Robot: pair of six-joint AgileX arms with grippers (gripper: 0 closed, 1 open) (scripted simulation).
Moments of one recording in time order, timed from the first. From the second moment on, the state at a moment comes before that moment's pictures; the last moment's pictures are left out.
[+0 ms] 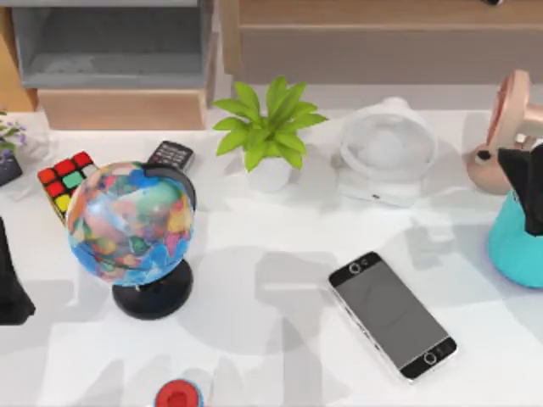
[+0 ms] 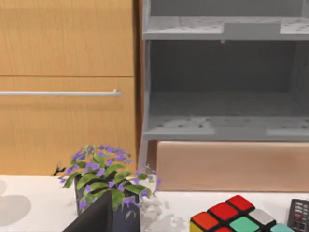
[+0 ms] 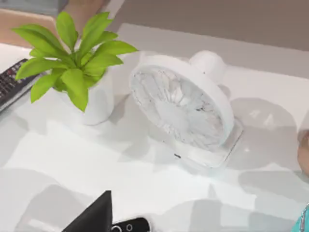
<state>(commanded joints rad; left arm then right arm) 0.00 0.00 0.00 0.00 0.00 0.00 0.38 0.84 0.81 -0.50 -0.03 0.12</state>
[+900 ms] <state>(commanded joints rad) 0.00 0.00 0.00 0.00 0.00 0.00 0.64 1.86 1.32 -1.03 0.00 0.09</state>
